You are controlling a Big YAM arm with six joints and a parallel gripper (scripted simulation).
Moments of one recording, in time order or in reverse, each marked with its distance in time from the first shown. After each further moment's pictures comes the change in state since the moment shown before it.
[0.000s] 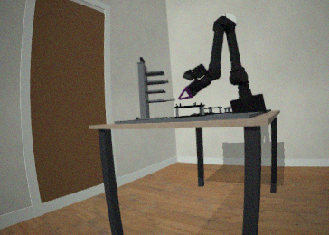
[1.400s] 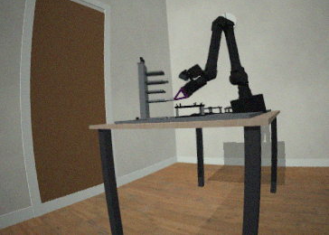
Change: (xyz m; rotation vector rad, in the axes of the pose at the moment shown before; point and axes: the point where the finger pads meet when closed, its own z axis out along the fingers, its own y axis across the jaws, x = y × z) arm -0.012 0.000 0.022 0.000 0.002 -0.001
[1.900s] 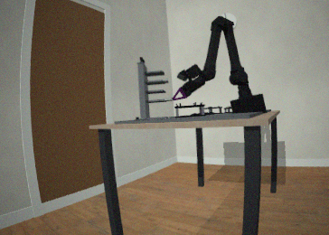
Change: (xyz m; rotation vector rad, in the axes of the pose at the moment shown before) arm -0.004 0.000 0.007 0.000 0.000 0.000
